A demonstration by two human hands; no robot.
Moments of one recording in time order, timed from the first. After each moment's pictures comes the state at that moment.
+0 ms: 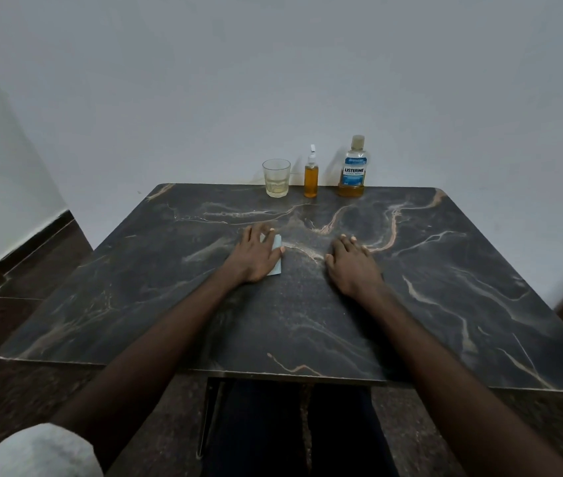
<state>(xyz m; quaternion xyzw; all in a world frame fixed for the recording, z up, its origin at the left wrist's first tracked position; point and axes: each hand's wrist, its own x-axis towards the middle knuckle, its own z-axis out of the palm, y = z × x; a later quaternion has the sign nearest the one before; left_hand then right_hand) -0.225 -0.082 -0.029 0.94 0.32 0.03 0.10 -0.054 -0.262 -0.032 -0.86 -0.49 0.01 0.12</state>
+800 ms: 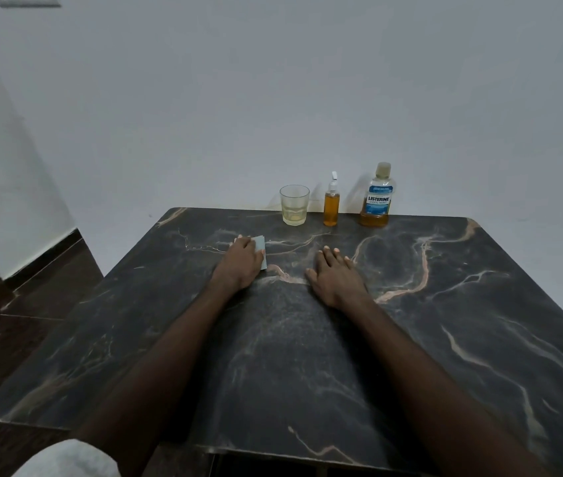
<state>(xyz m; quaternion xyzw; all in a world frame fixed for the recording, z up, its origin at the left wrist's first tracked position) -0.229 0.009 -0.017 0.90 0.41 0.11 0.12 -0.051 -0.149 -0.032 -0.84 -0.53 0.06 0.08</state>
